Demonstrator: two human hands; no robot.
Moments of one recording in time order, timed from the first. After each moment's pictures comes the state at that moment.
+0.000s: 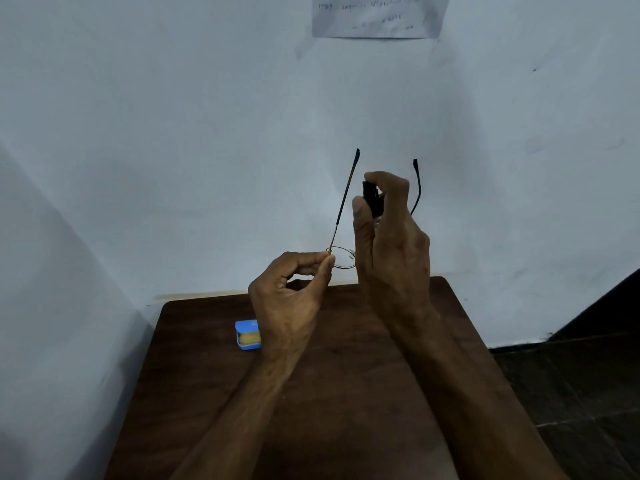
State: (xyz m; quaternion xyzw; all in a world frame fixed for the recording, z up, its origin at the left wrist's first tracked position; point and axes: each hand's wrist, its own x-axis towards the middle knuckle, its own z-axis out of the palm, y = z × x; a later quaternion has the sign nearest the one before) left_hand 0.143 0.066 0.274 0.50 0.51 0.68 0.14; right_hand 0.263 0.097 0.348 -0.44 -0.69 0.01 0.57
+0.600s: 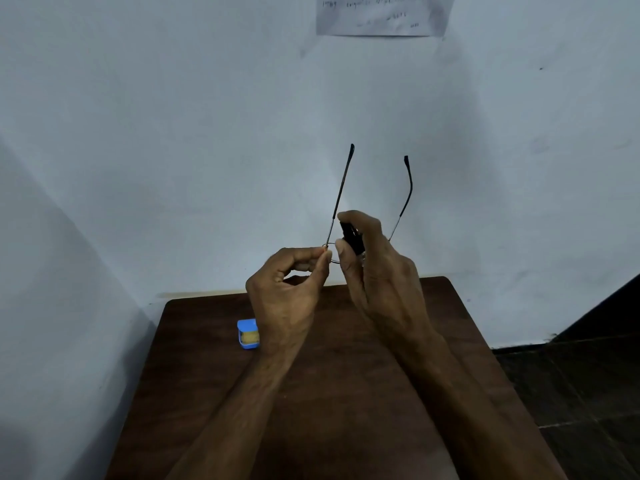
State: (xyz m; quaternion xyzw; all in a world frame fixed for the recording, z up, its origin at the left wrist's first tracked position) left_hand 0.137 0.073 0.273 0.49 0.53 0.68 0.13; right_hand 0.273 0.089 0.316 -0.41 -0.78 0.04 0.47
